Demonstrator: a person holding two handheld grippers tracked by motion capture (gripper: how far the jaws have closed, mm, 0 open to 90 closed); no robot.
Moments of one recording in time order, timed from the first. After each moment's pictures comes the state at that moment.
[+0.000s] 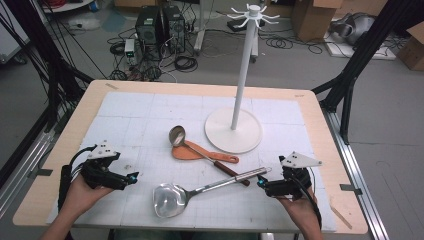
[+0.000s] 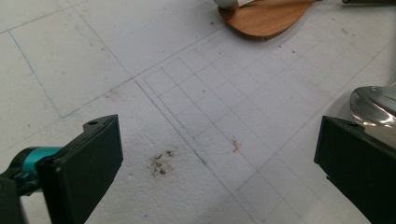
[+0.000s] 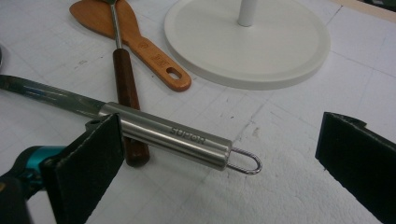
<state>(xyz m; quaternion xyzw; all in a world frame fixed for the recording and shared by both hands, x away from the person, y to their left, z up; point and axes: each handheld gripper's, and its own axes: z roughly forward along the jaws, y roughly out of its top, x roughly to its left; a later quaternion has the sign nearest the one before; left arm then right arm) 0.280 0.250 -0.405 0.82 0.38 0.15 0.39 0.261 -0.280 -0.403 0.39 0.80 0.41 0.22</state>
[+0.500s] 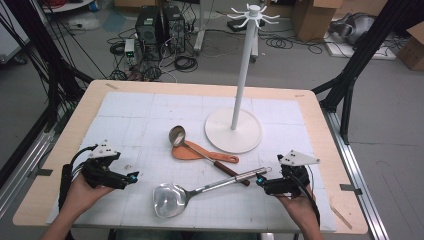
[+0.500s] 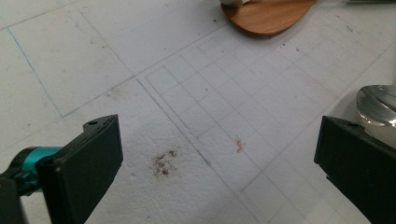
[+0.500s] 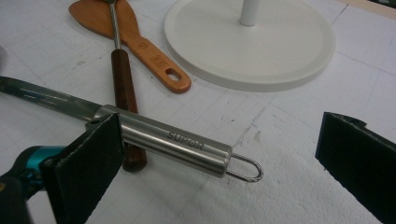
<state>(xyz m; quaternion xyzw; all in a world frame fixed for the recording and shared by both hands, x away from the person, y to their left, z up) 0.283 0.251 -0.408 0.82 0.38 0.15 0.39 0.267 -0.278 -0.406 0.38 0.80 0.41 0.21</state>
